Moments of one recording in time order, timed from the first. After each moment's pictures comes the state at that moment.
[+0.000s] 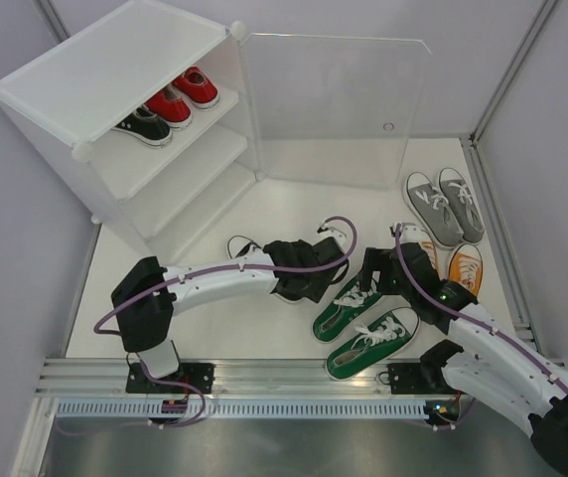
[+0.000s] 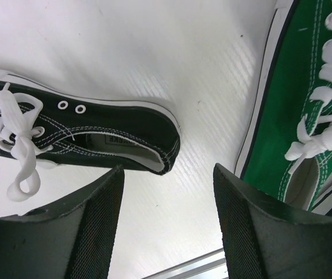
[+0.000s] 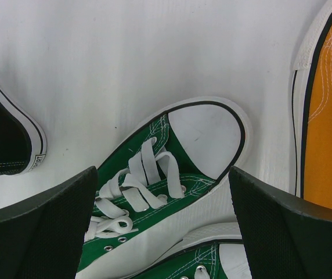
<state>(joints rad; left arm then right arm) -1.13 1.71 1.32 -0.75 -0.37 -0.45 0.56 0.82 0.51 -0.41 0.20 0.51</state>
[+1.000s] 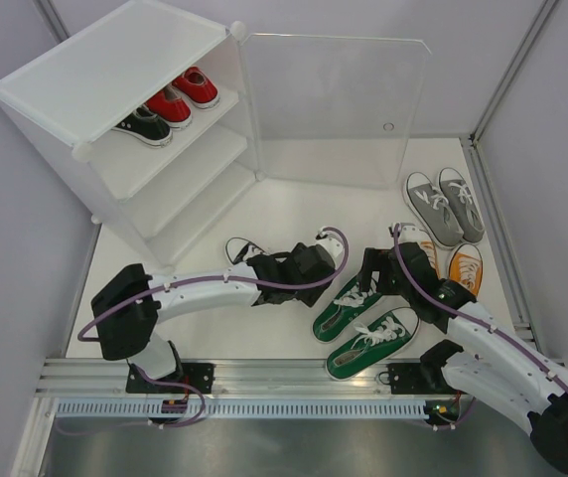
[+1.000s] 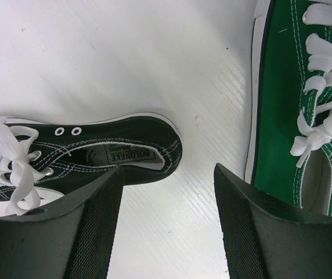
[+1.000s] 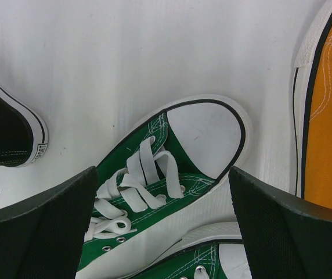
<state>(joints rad) -1.13 1.59 1.09 -0.45 -0.36 -0.28 0.56 0.84 0.51 -0.41 0.20 0.51</state>
